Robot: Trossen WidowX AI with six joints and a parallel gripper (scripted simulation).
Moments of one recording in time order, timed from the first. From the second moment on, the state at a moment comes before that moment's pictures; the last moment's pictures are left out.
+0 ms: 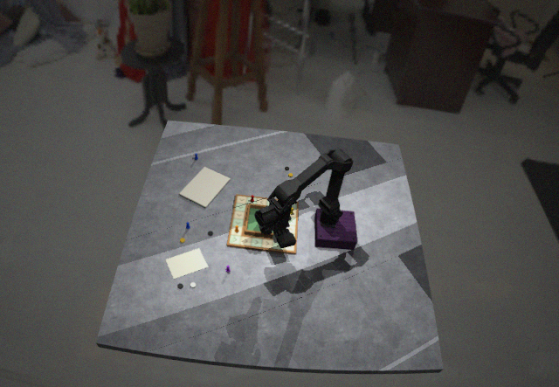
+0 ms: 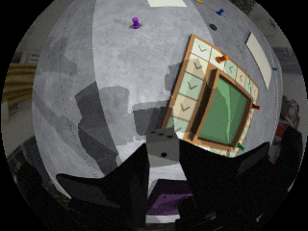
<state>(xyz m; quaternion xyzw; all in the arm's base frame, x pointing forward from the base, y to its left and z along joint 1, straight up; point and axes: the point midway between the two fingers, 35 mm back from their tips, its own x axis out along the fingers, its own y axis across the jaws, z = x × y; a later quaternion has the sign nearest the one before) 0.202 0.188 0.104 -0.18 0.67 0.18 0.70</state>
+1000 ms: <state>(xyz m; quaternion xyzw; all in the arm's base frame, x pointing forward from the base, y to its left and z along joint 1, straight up) 0.267 0.065 0.081 -0.07 0.69 0.06 0.72</state>
